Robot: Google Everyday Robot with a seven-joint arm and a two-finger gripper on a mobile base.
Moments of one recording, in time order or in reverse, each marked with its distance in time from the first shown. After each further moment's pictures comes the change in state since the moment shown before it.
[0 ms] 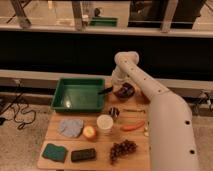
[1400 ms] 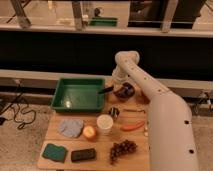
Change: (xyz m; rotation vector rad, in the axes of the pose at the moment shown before) arm 0.004 -0.002 -0.001 0.002 0.003 0.010
